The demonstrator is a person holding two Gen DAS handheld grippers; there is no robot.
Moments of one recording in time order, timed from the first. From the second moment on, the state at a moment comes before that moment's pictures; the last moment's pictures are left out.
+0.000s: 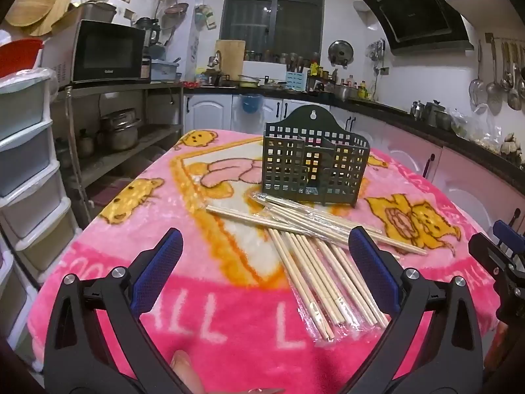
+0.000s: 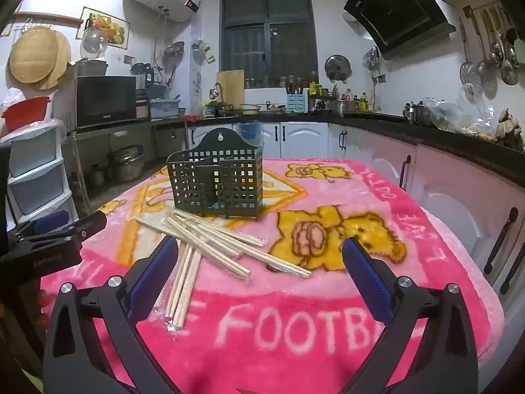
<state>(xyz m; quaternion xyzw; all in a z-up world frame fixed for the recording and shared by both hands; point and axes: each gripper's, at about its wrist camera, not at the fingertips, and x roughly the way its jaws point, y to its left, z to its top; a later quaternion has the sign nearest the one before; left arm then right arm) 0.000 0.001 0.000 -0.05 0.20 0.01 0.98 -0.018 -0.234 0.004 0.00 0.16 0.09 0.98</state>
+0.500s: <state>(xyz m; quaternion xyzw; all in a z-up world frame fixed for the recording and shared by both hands) 0.000 0.001 0.000 -0.05 0.20 0.01 0.98 -0.012 -0.229 0.000 -0.01 0.17 0.09 0.98</state>
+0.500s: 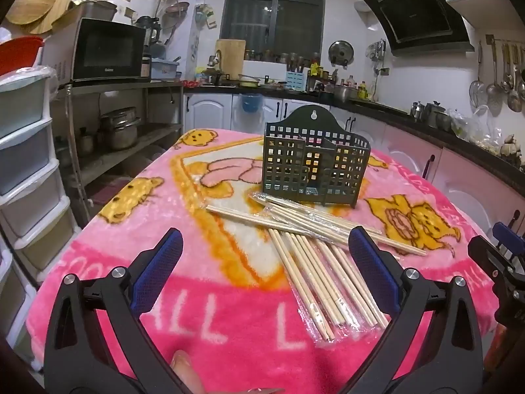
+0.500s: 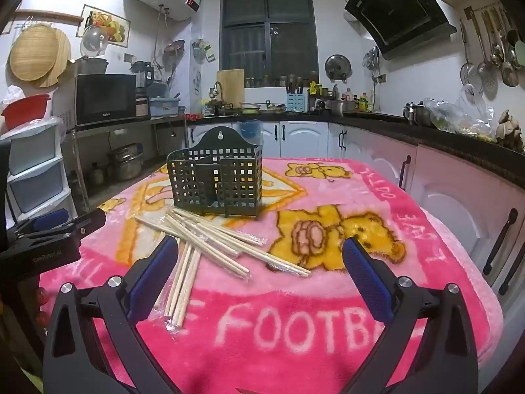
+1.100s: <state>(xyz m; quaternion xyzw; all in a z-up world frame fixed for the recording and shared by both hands) 0.001 0.001 0.000 -0.05 0.20 0.01 0.98 -0.015 -0.233 0.002 -0.01 0.17 0.09 0.98</state>
